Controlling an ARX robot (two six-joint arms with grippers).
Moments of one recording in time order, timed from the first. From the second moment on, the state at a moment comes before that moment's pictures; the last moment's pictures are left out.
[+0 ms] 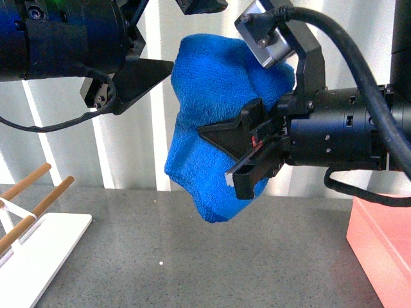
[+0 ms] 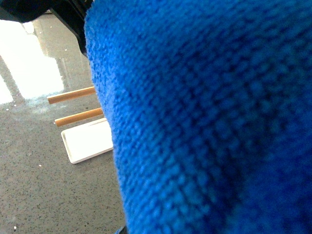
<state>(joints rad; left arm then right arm) -0.33 1.57 0.93 0.72 0.34 -0.69 0.35 1.68 0.88 0.61 -0.62 -0.22</state>
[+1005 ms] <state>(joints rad) -0.21 1.23 0.43 0.79 -0.21 -0.03 0.29 1.62 0.83 0.58 -0.64 -0.24</state>
